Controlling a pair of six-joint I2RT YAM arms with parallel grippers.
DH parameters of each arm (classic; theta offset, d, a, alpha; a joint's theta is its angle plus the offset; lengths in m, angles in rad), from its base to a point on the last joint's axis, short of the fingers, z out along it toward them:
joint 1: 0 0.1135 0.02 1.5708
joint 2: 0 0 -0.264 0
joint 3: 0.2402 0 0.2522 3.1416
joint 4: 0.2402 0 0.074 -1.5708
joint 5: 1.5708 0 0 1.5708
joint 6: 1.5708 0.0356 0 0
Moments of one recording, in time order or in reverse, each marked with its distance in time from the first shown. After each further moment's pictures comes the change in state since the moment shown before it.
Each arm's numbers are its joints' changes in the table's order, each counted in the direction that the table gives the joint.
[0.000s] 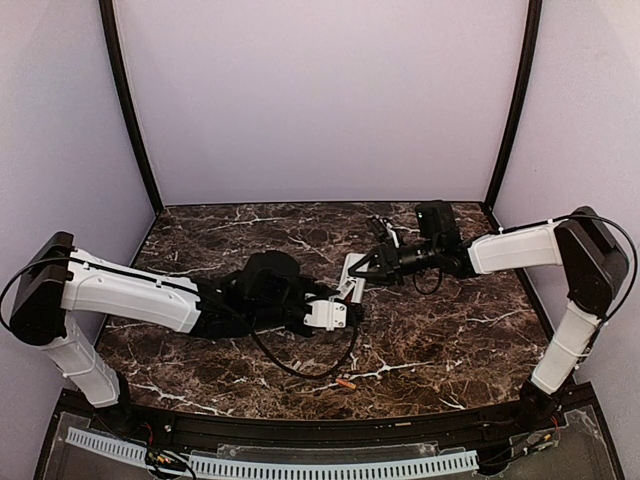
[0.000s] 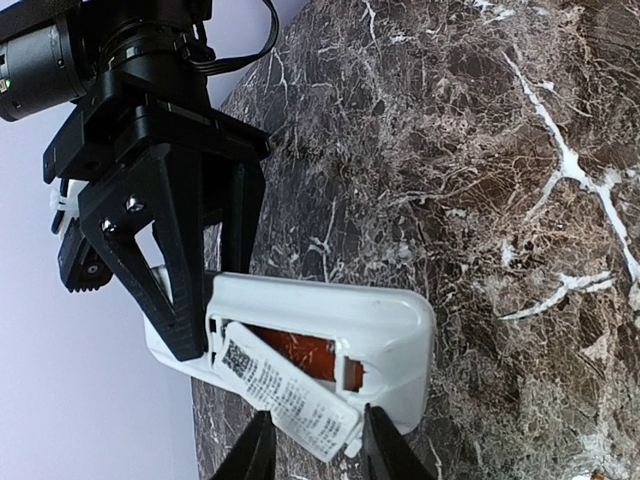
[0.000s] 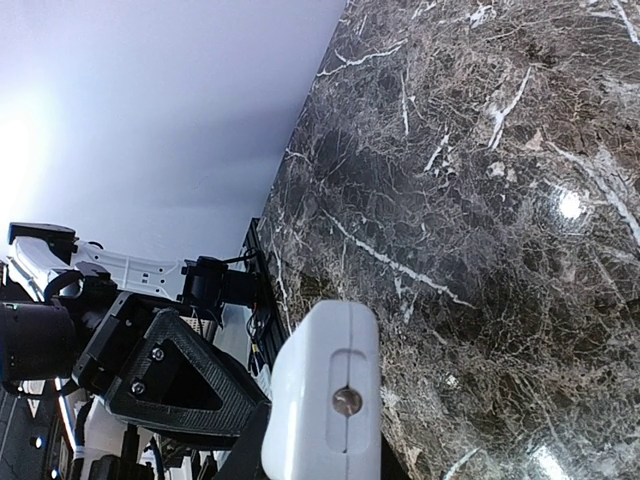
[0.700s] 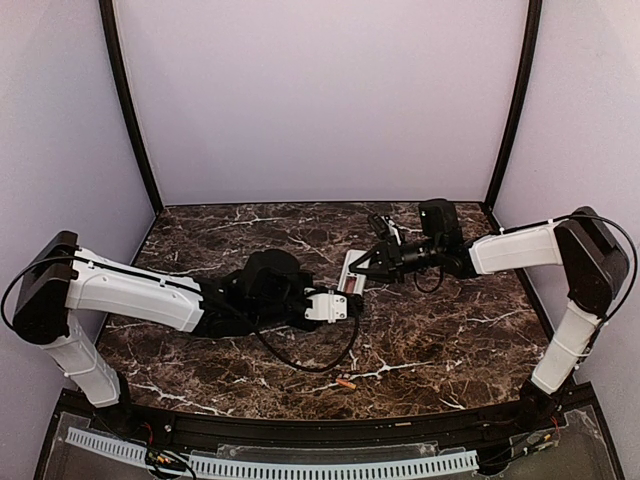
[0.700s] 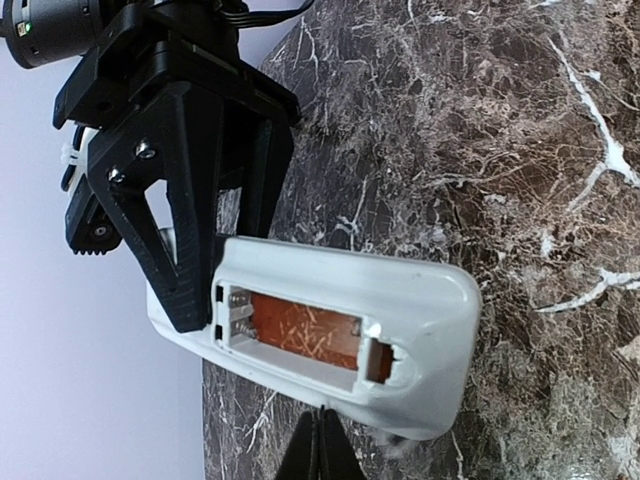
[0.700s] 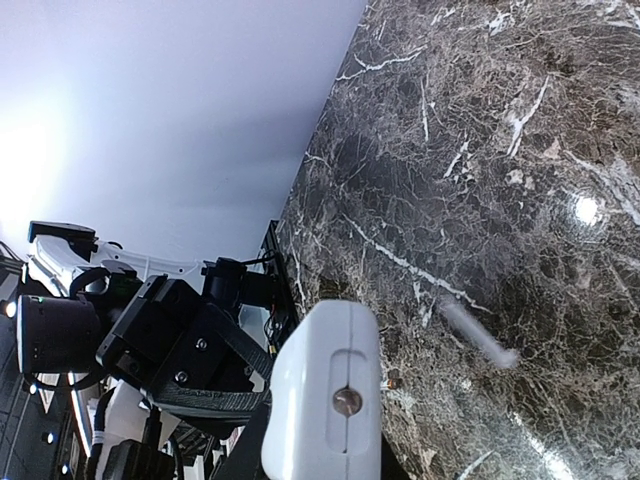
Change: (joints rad) left arm 0.013 -0.017 0.000 -0.040 -0.058 -0.021; right arm -0.014 0.000 -0.012 -0.066 -0.042 0.055
